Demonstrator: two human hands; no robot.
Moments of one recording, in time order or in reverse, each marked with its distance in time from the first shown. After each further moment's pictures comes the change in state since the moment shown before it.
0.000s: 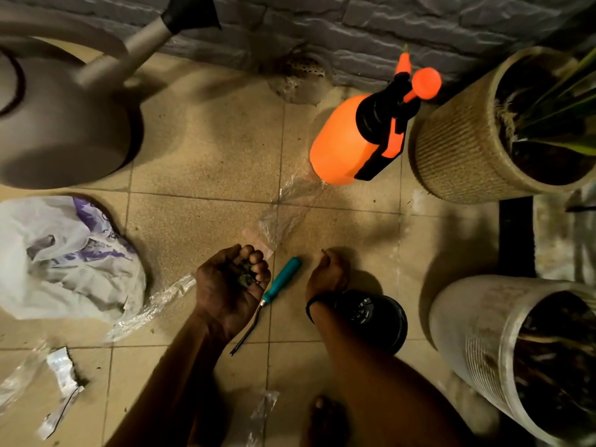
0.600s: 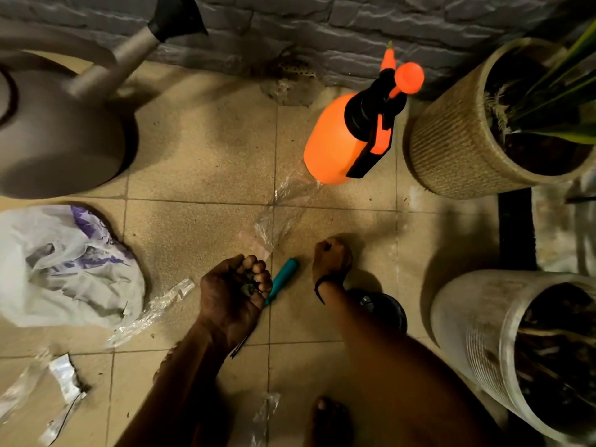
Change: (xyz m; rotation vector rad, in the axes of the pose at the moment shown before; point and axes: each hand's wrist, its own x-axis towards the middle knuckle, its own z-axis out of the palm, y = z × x) left_hand 0.000 -0.014 -0.004 0.069 0.066 -0.013; right_hand 0.031 -0.023 -0.008 -0.015 -0.163 0.054
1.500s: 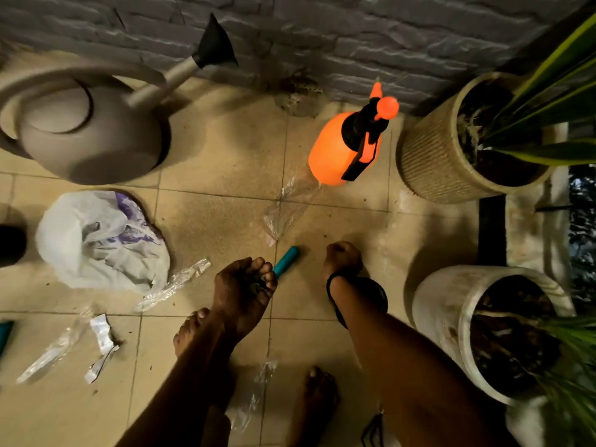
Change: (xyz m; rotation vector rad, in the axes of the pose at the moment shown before) left_hand -0.053 -0.016 0.000 -0.010 0.079 -0.029; right_hand -0.041 -0.022 -0.081 0.193 -0.093 0.225
